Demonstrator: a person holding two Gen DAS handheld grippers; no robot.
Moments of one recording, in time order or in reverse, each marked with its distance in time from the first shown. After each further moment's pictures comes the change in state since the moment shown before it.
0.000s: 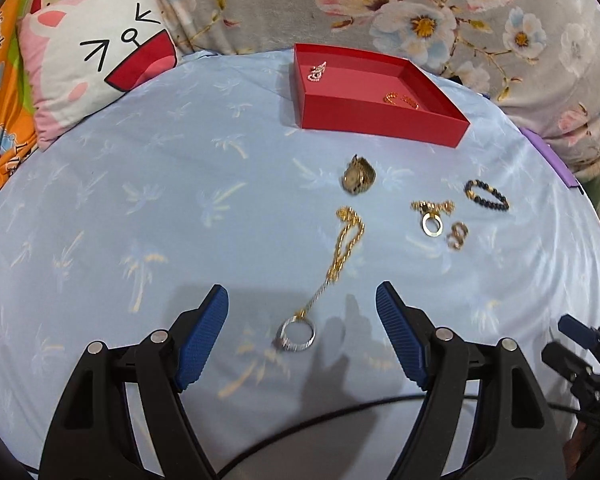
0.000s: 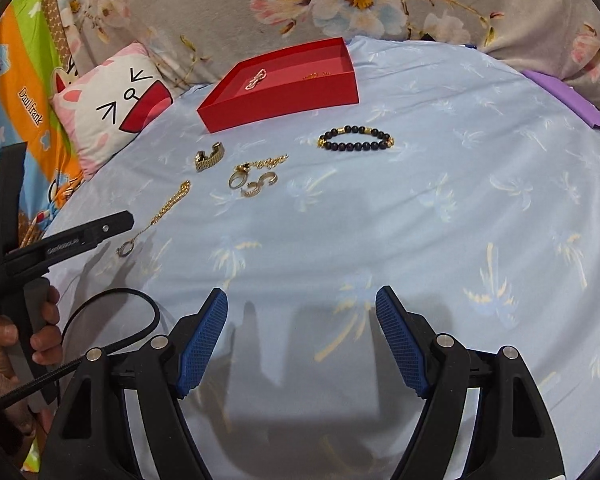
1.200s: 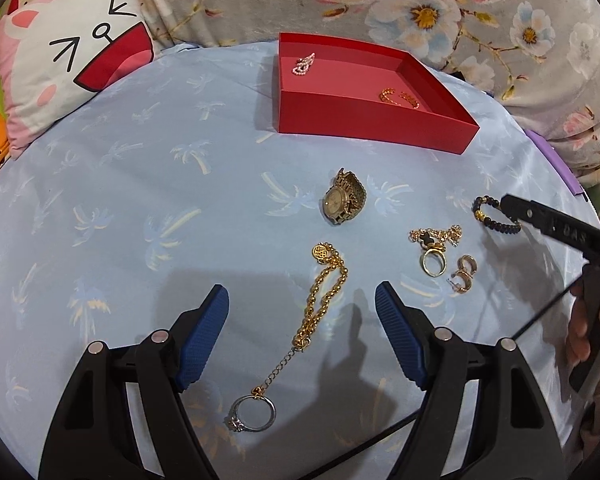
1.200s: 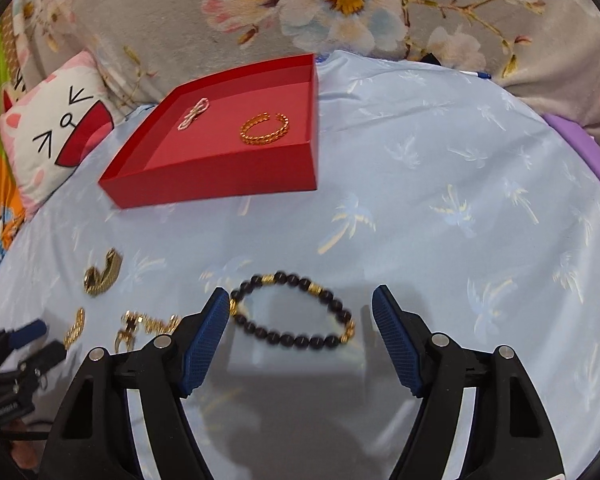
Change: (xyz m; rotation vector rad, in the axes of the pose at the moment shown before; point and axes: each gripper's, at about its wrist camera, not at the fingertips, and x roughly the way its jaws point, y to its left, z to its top) left arm 0.049 -0.019 0.033 -0.003 0.024 -0.015; right arm 0.106 -0.048 0.149 -0.029 -0.002 -0.107
